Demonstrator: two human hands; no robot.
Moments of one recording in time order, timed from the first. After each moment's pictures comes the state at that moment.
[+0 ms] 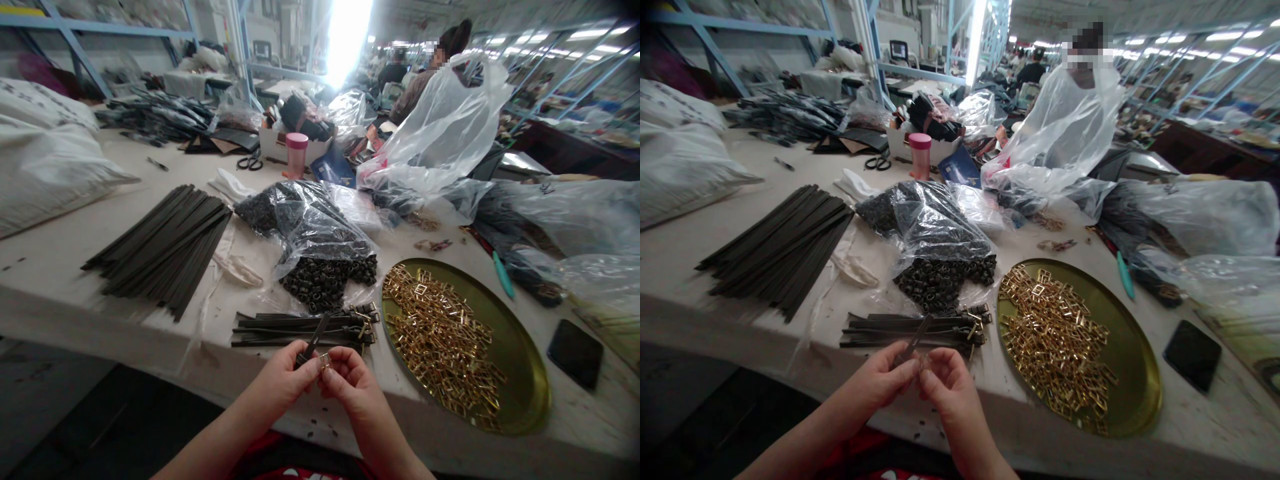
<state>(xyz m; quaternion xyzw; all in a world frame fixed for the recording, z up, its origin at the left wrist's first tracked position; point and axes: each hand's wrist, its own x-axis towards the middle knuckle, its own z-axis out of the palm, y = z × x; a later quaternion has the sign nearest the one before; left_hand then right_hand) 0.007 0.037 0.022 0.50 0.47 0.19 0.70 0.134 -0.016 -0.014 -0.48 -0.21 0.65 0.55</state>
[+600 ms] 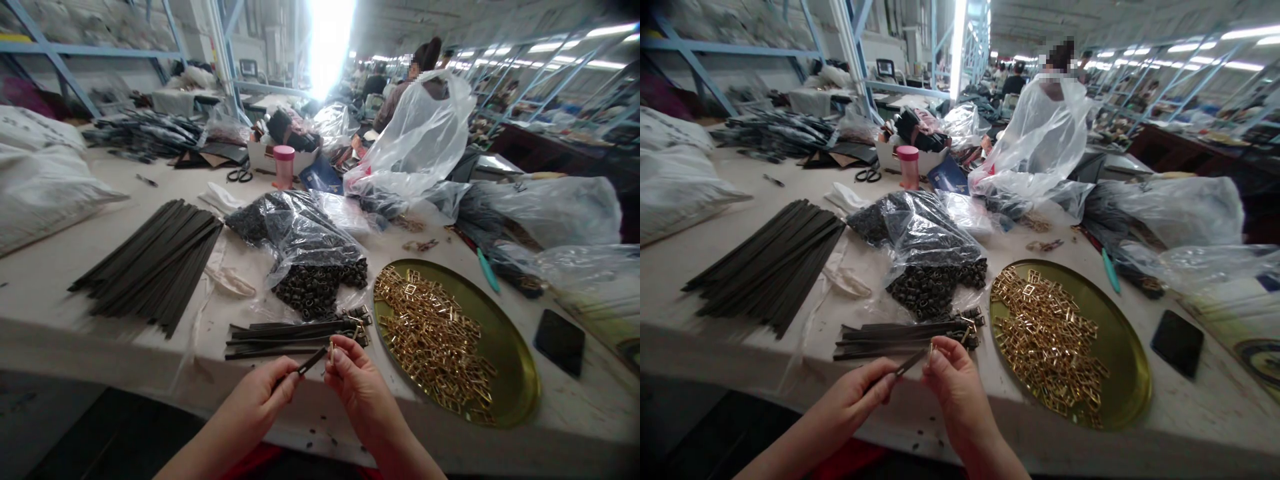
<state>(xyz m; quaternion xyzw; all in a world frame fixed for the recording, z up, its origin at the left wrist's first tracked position) -0.021 0.038 0.036 0.72 0.45 0.10 0.52 0.141 -0.004 0.002 -0.43 -0.05 0.65 0.62</state>
